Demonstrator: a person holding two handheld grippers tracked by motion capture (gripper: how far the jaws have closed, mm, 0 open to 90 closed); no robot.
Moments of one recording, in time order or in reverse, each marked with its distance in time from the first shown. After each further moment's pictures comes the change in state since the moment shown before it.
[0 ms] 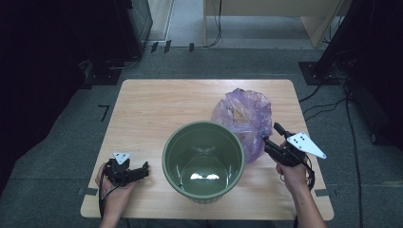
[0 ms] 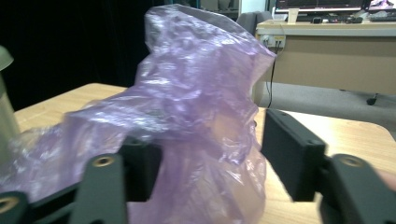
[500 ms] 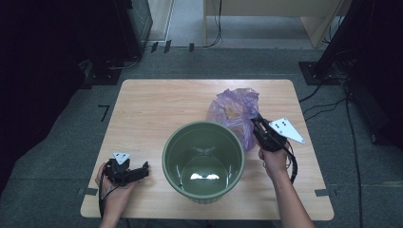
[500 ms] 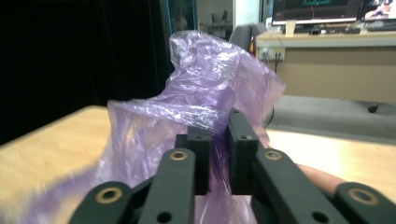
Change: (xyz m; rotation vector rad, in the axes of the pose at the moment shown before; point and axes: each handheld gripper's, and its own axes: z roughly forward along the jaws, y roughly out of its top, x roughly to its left) left arm 0.000 0.000 0.000 0.001 0.000 0.001; right arm 0.028 0.015 0.049 -0.049 -0.028 0.026
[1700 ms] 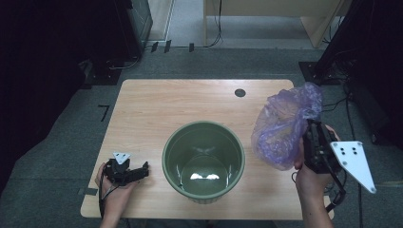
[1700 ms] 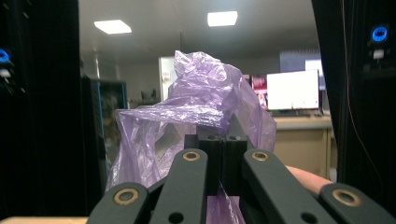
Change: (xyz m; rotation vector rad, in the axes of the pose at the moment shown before) left arm 0.000 0.000 0.000 0.000 0.000 -0.001; right arm 0.012 0.096 -0.114 -0.347 -0.323 -0.032
